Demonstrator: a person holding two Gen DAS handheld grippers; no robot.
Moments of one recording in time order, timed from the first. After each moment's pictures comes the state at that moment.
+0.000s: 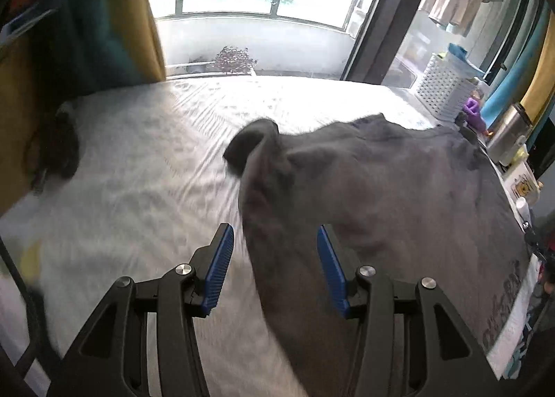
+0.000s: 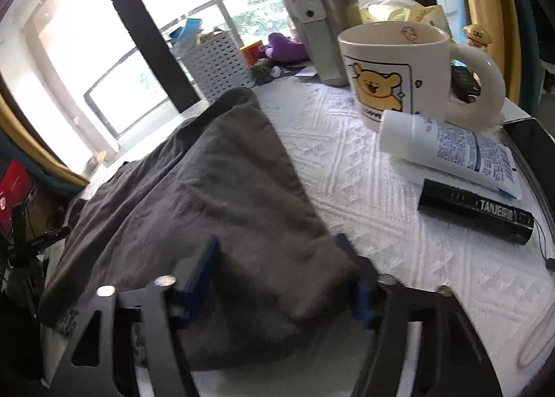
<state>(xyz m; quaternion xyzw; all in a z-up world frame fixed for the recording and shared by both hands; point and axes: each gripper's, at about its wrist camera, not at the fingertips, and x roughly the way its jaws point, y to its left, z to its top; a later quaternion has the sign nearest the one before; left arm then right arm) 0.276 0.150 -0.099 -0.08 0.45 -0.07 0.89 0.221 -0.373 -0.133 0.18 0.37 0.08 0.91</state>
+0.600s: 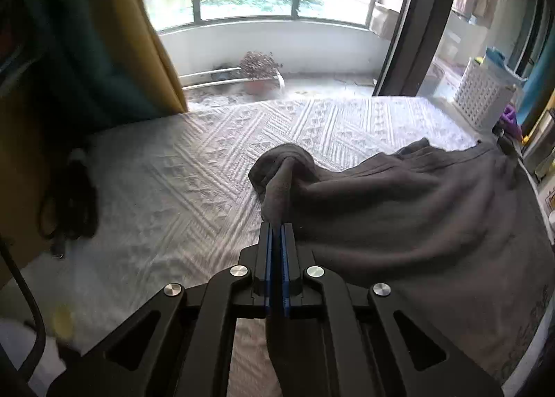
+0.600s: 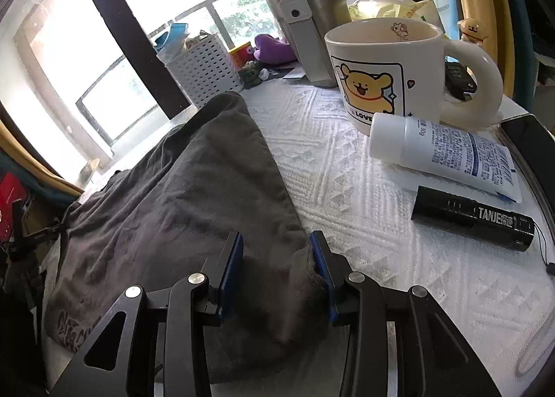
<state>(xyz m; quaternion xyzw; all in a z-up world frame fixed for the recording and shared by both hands) 0.305 0.156 -0.085 -0.04 0.45 0.00 0.89 0.229 -0.378 -0.135 0.19 0.37 0.07 0.91</state>
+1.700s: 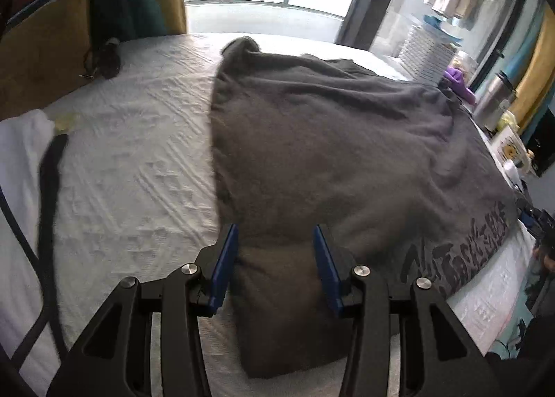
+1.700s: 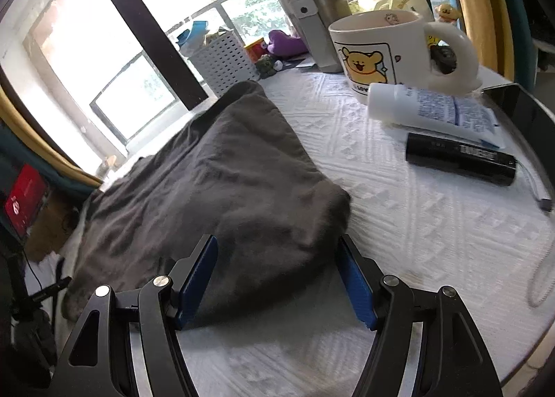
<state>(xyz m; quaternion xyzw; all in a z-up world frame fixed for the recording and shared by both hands) 0.149 0.113 -0.099 -0.09 0.46 -0.02 0.88 0.181 -0.373 -0.135 0.22 0.37 0.10 0.90</state>
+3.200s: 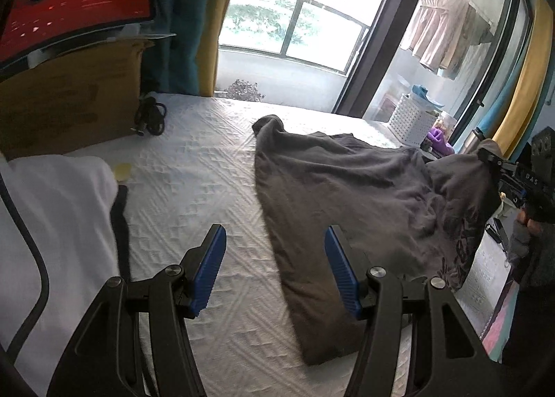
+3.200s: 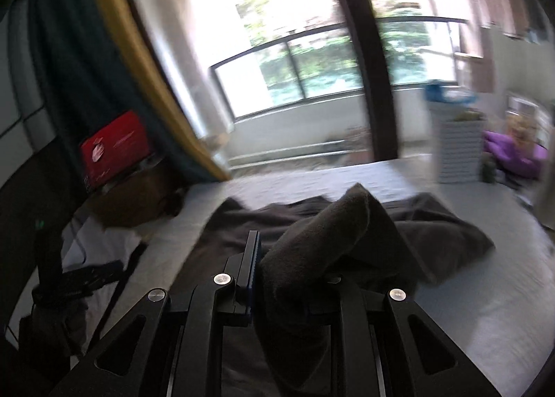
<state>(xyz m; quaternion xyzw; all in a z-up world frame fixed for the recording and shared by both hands) 0.118 0.182 -0.048 -0.14 0.37 -0.05 0.92 0.233 -0.136 -0.002 0.07 0.28 0.32 0.90</state>
